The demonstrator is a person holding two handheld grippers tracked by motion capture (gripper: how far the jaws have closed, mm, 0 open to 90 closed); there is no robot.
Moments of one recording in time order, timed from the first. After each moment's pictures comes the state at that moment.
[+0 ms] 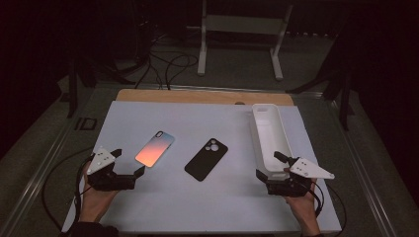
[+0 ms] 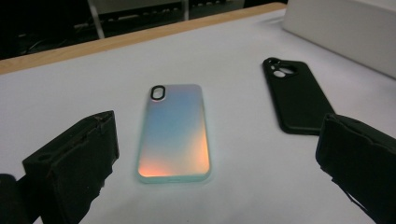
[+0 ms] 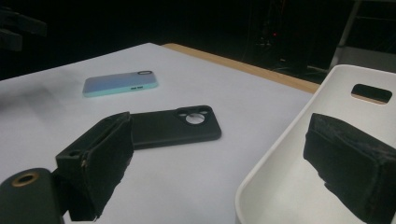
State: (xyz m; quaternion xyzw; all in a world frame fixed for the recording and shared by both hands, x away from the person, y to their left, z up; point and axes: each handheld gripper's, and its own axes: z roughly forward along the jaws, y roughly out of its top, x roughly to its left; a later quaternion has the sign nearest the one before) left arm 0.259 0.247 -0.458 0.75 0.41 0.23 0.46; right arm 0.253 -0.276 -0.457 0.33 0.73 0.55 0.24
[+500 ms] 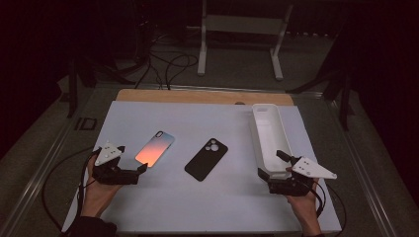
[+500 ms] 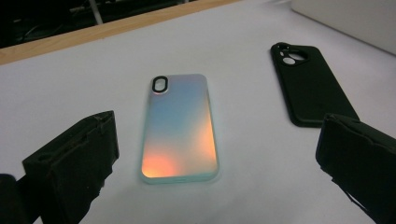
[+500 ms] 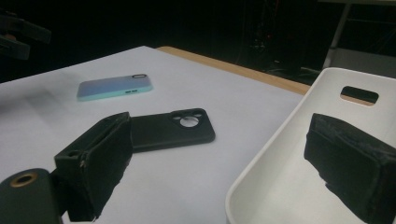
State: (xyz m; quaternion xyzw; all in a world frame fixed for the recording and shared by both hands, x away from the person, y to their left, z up) left arm 0.278 0.240 -0.457 0.77 0.41 0.22 0.43; right arm 0.253 -0.279 -0.454 0.34 0.73 0.55 0.24
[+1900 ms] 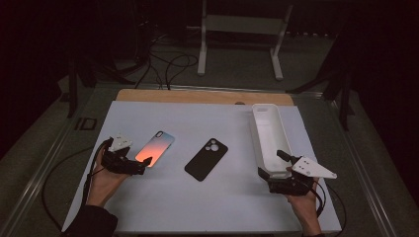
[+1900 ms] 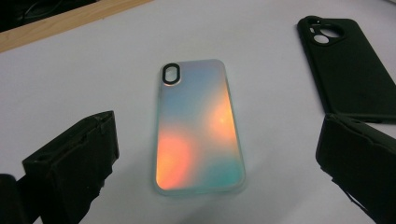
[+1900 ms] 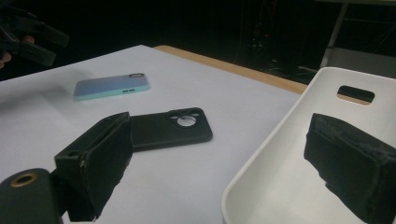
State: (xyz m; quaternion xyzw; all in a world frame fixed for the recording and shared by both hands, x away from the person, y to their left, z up) left arm 0.312 0.230 -0.463 0.80 0.42 0.21 0.37; right arm 0.254 -0.279 -0.454 0.34 0.73 0.55 0.25
